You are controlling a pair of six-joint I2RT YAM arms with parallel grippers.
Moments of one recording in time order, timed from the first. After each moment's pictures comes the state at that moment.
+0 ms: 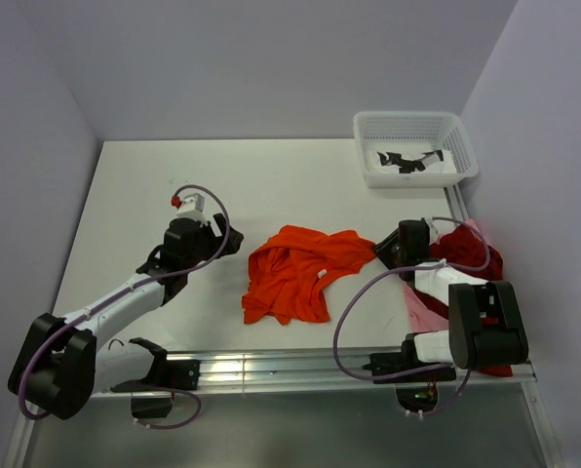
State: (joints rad) left arm -0.44 1.16 0.51 0.20 -0.03 -0.59; right arm 0.03 1.31 0.41 0.13 0.00 0.89
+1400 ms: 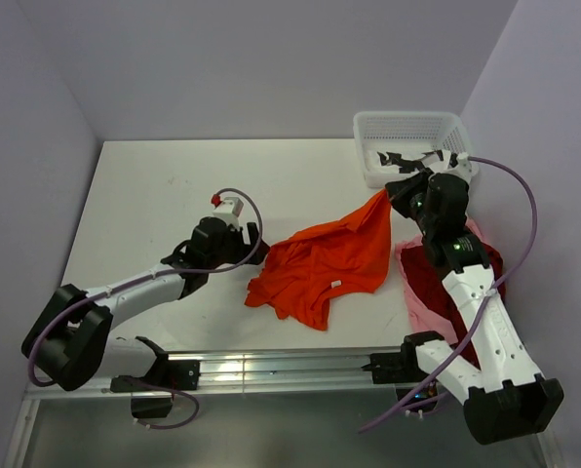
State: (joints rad) left arm -0.61 1.30 0.60 0.22 0.01 -0.48; right arm 0.14 0.91 0.95 -0.31 0.08 0.79
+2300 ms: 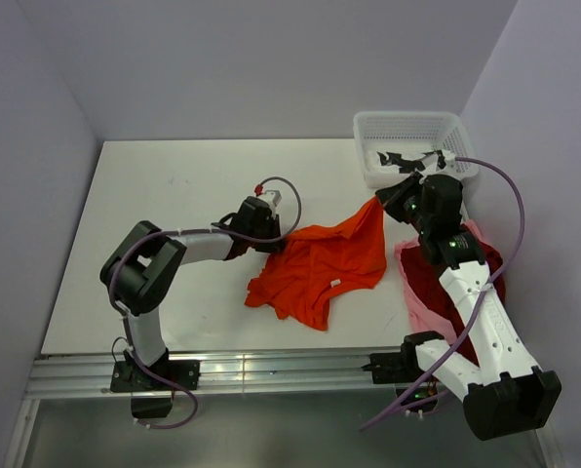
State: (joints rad) left arm -0.65 1.86 1.01 0.12 0.10 -0.46; right arm 0.14 0.95 0.93 -0.34 -0.04 0.78
